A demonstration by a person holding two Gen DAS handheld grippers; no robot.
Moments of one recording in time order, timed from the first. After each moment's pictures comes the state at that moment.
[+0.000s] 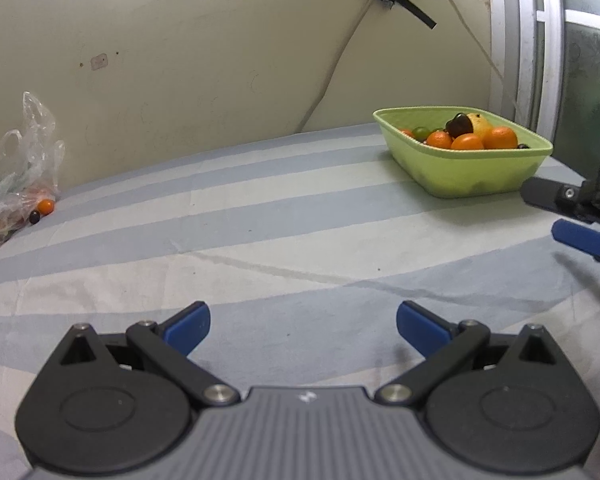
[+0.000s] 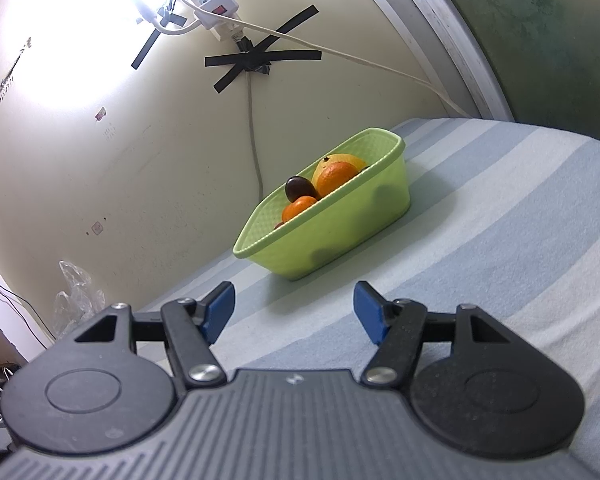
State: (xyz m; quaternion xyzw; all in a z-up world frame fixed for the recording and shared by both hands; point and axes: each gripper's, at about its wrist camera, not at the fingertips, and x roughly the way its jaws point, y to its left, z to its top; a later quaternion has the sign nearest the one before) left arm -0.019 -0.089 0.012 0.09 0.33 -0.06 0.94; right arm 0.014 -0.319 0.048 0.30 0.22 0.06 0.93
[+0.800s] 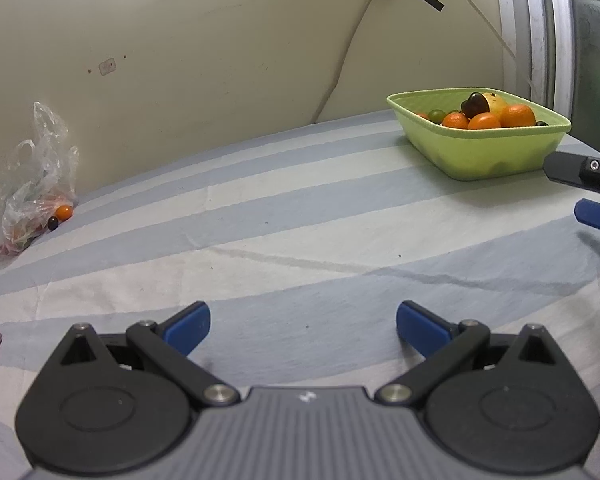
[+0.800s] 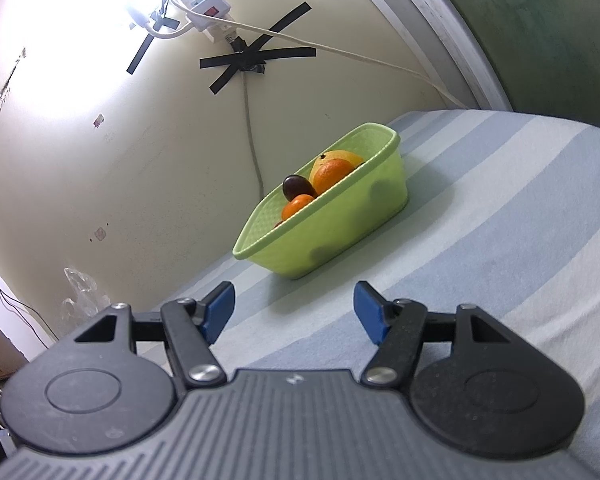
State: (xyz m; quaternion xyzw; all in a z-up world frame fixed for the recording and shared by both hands) left arm -0.016 -0.092 0.008 0.12 0.34 -0.03 0.93; right arm 0.015 -0.325 0.046 0.32 0.22 0.07 0.92
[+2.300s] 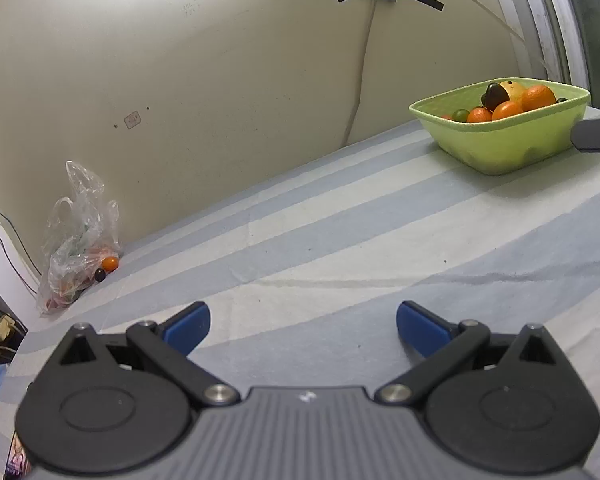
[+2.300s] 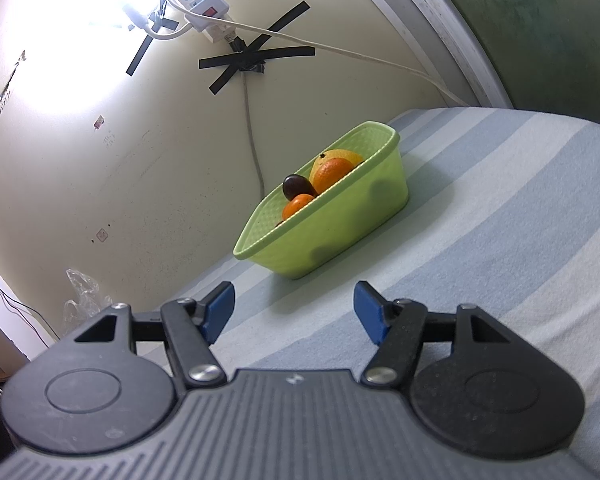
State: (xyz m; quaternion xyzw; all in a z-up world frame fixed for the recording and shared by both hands) left arm -0.019 -0.095 0.003 0.21 0.28 0.02 0.94; right arm 0.015 -0.326 0.046 0.32 0.22 0.07 0.92
